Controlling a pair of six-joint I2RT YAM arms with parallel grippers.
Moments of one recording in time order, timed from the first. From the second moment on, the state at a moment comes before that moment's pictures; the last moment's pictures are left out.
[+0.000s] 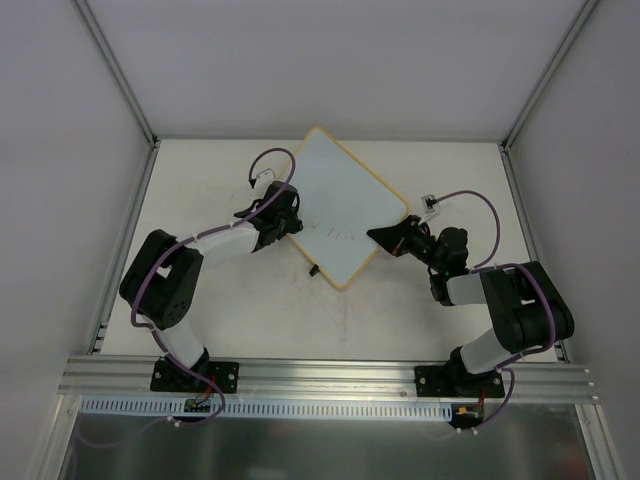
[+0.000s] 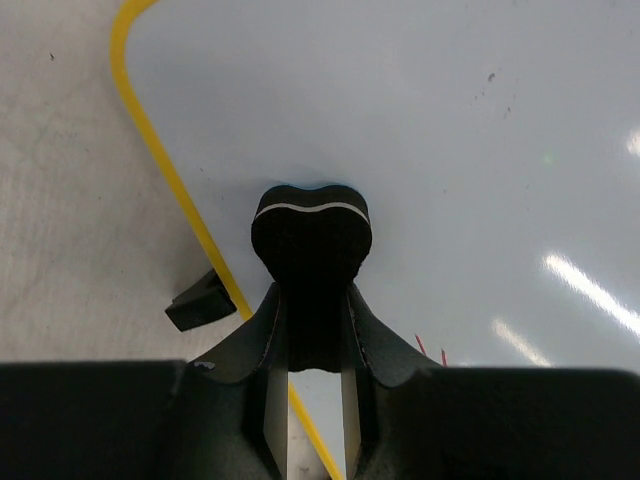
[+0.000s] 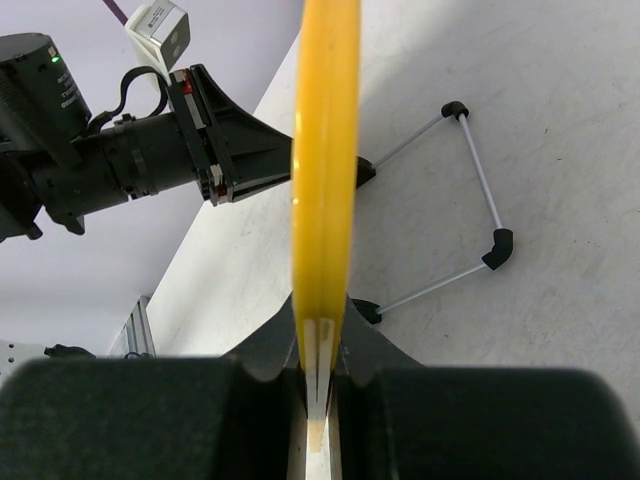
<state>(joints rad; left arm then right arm) -0.55 1.72 1.03 -0.07 -0.30 -0.84 0.26 1.55 0.37 1.15 -0.62 0.80</state>
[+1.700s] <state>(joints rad) -0.88 1.71 1.11 0.02 0.10 -0.19 0.24 1.55 0.37 1.15 -0.62 0.80</state>
